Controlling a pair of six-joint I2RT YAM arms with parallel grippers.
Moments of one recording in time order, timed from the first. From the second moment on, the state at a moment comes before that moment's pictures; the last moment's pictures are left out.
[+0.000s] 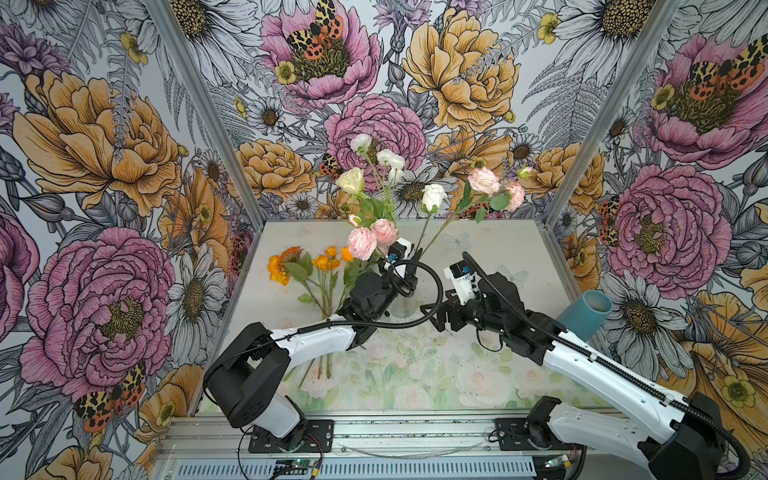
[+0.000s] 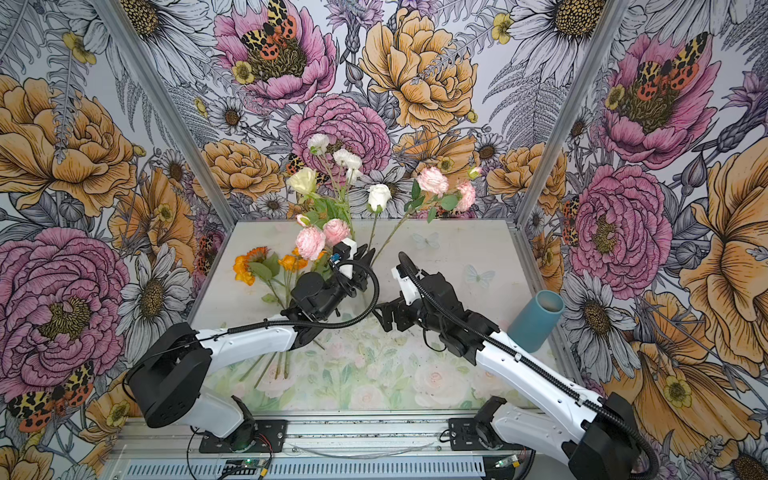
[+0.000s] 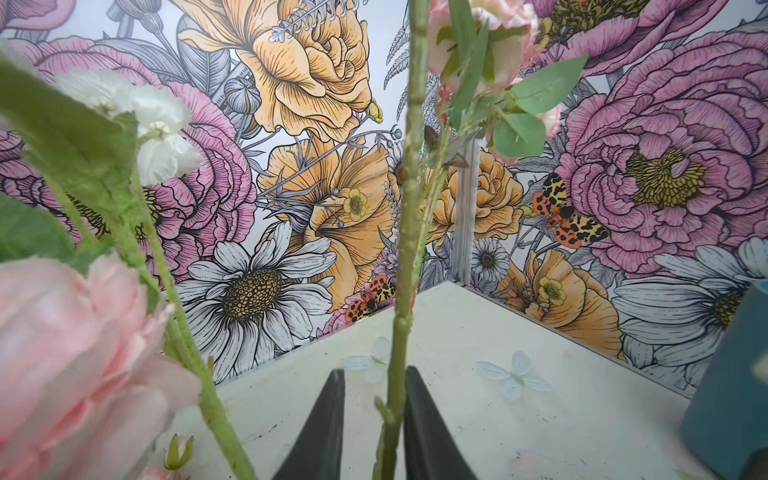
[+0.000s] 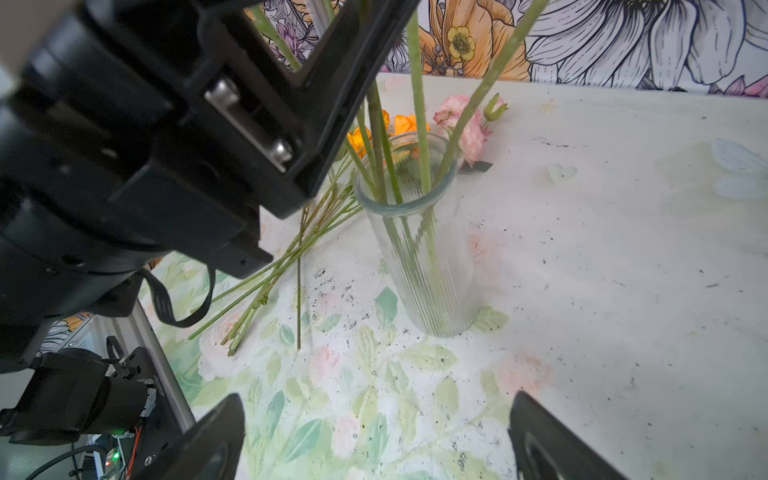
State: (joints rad) left arm -0.78 1.52 0.80 0.89 -0.16 0.05; right arm 0.69 1.06 0.82 -0.28 -0.17 0.26
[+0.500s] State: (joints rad) left arm -0.92 1.10 0.72 0.60 -0.31 0.06; right arm 0.69 1.20 0.70 0.12 -0.04 0.20
